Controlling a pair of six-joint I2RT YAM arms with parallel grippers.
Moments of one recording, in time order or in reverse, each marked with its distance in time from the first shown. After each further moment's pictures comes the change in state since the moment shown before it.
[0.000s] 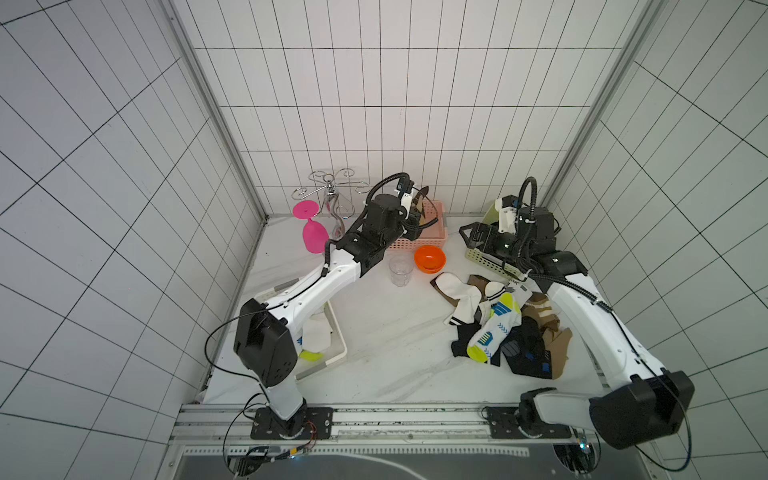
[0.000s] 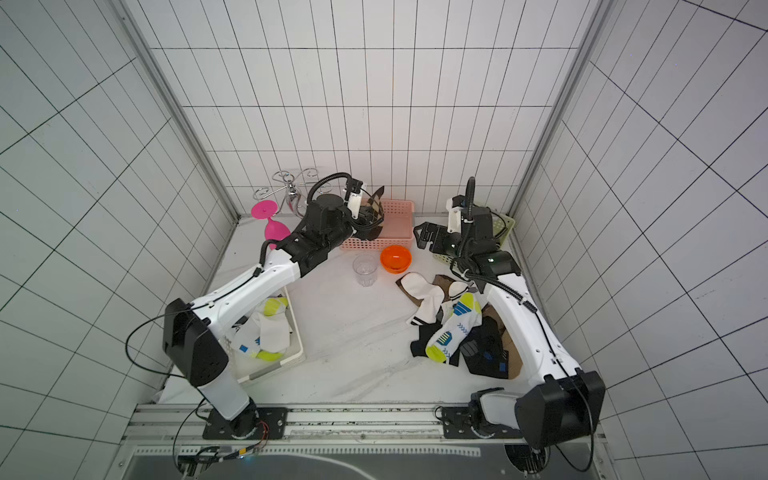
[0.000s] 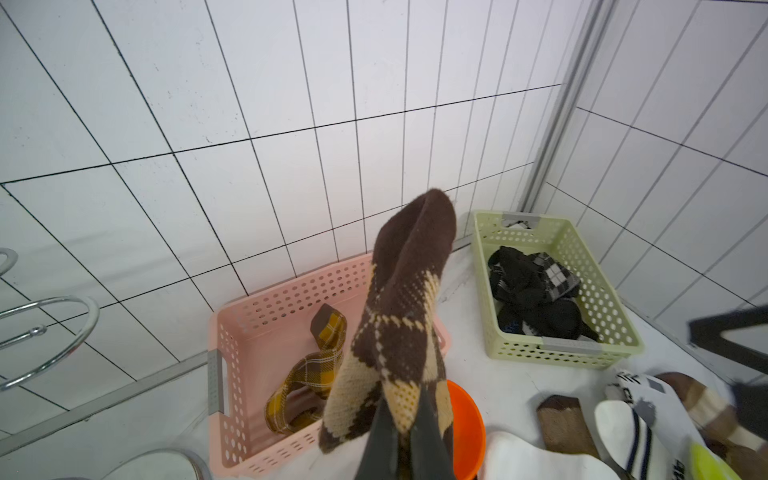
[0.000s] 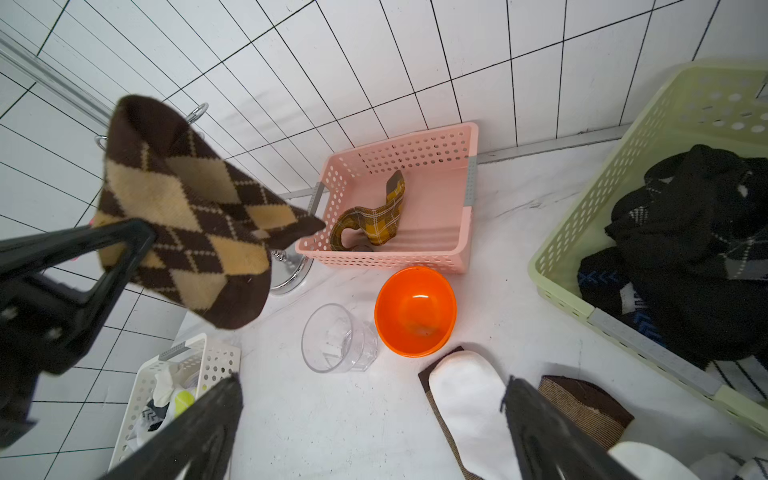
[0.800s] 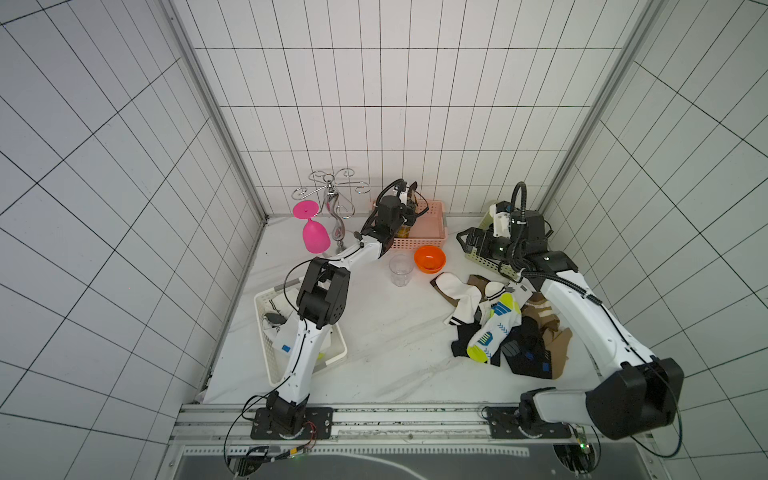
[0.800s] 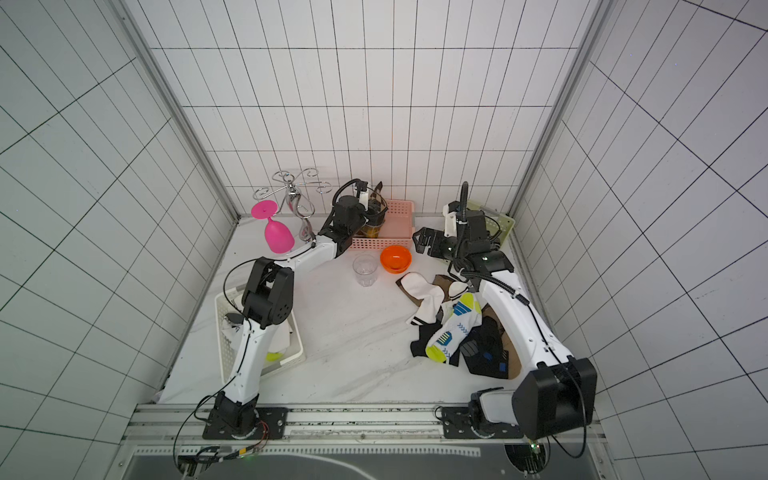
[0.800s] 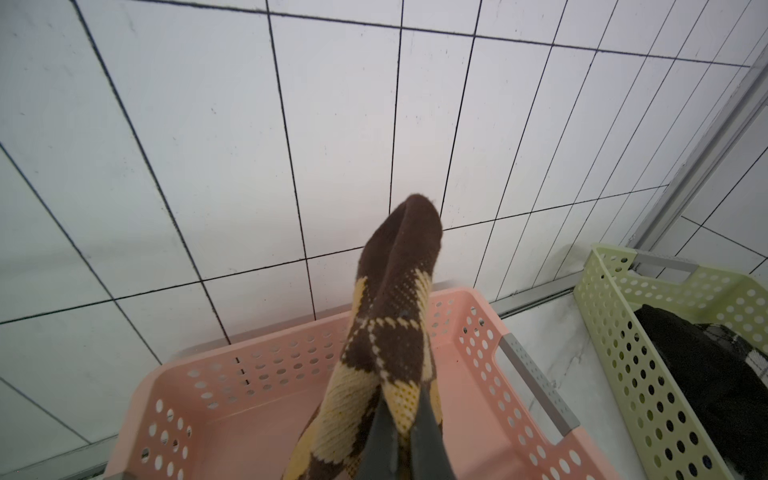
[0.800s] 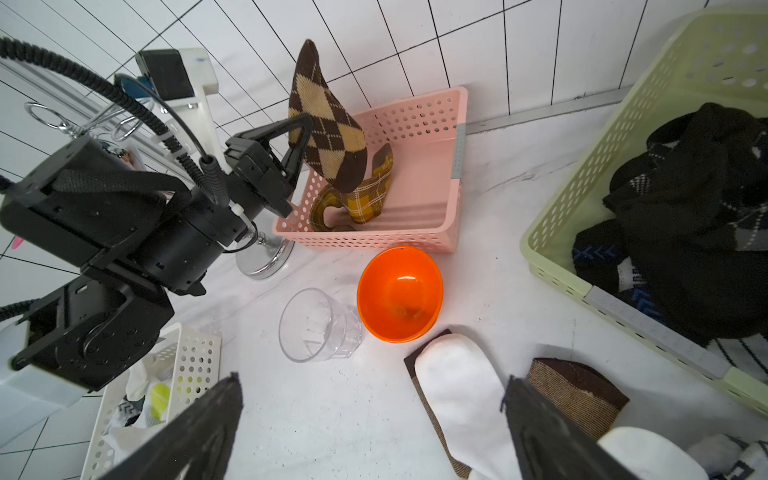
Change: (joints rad) left arm 0.130 0.628 0.369 0.369 0.074 -0.046; right arm -0.013 0.054 -0.034 0.007 0.007 -0.015
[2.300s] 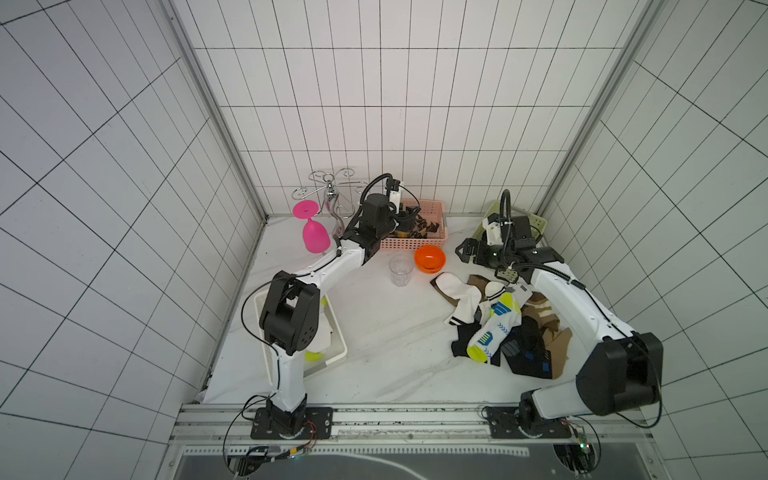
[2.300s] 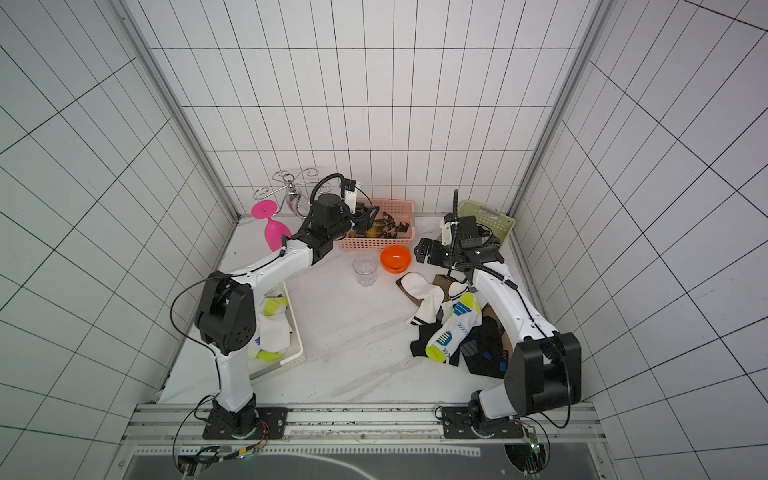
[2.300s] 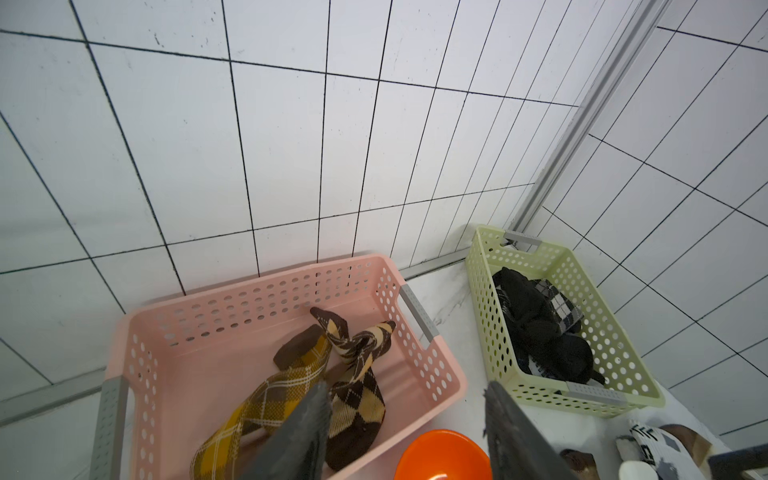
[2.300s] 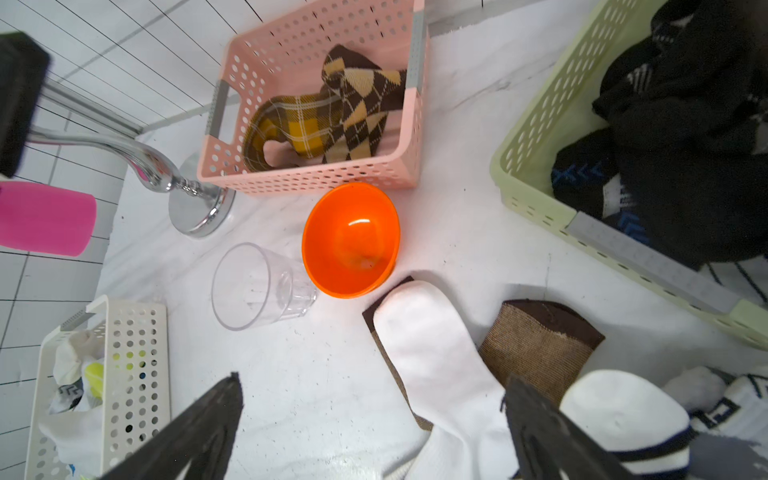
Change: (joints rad) left arm -0.010 -0.477 -0.435 -0.119 0.171 -0.112; right arm -0.002 0.113 0.000 -0.138 0.015 -0.042
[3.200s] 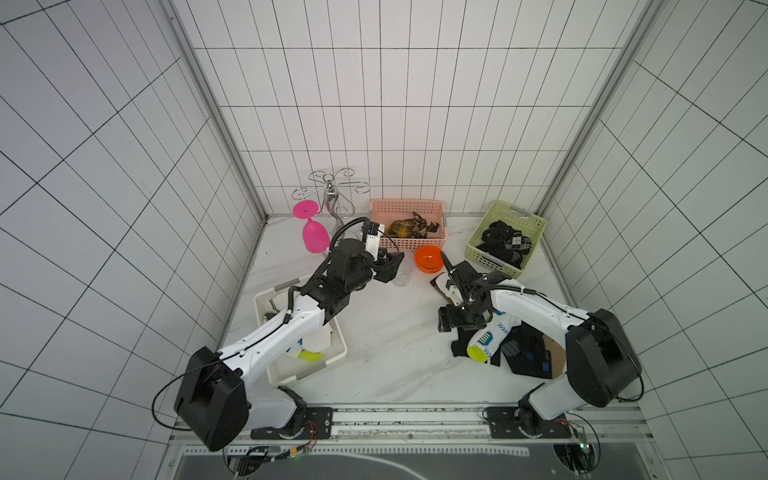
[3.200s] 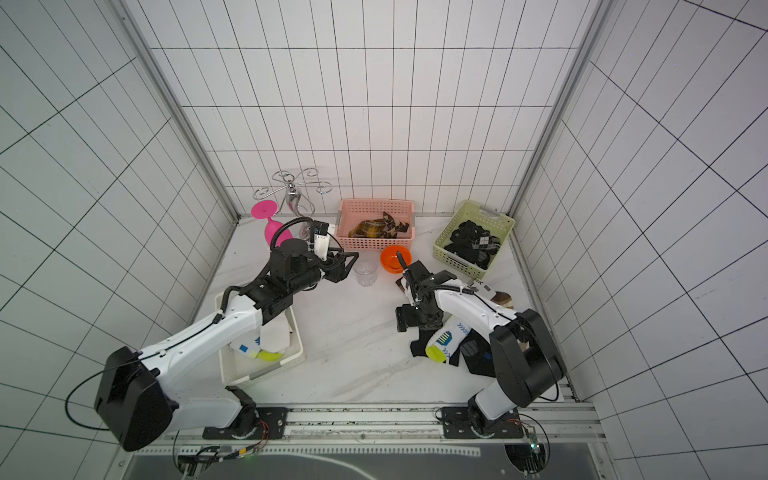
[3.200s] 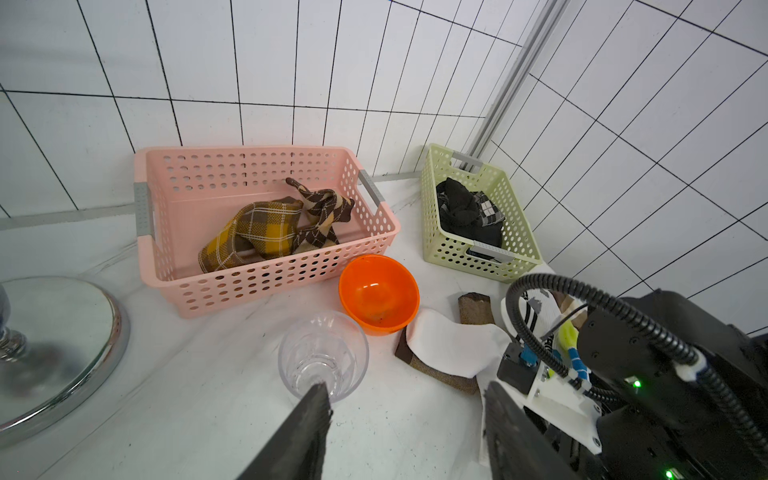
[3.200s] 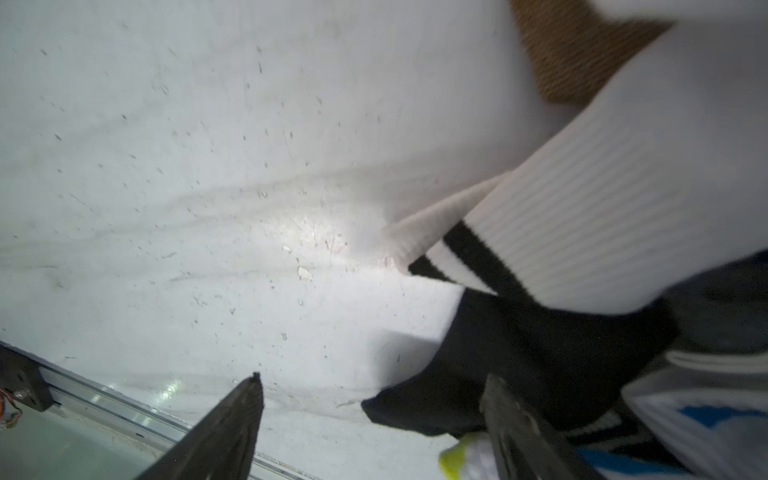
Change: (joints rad) left arm -0.084 -0.609 -0.583 -0.117 -0.013 -0.101; right arm 0.343 0.081 -0.242 -0.312 0.042 -0.002
